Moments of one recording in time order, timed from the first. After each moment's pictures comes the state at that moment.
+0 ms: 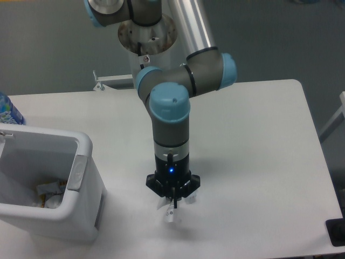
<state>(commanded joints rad) 2.37 -1.98 -1.51 -0.70 1.36 0.30</state>
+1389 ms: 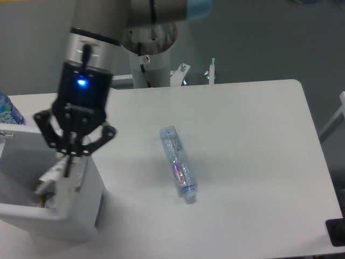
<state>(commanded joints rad) 2.11 -1.77 -1.46 -0.70 1.15 0.11</state>
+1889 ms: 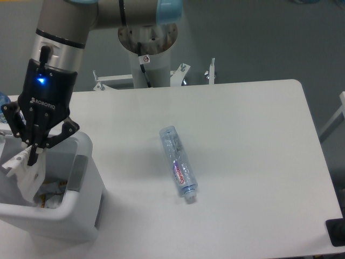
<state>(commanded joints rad) 2.09 -1.75 -1.49 -0.69 1.15 0.17</state>
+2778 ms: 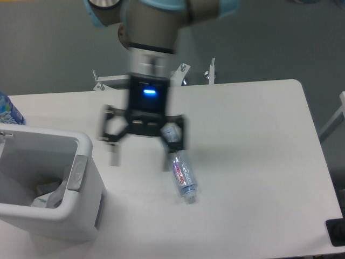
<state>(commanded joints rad) 2.55 -1.77 -1.57 -0.70 1.15 0.25</state>
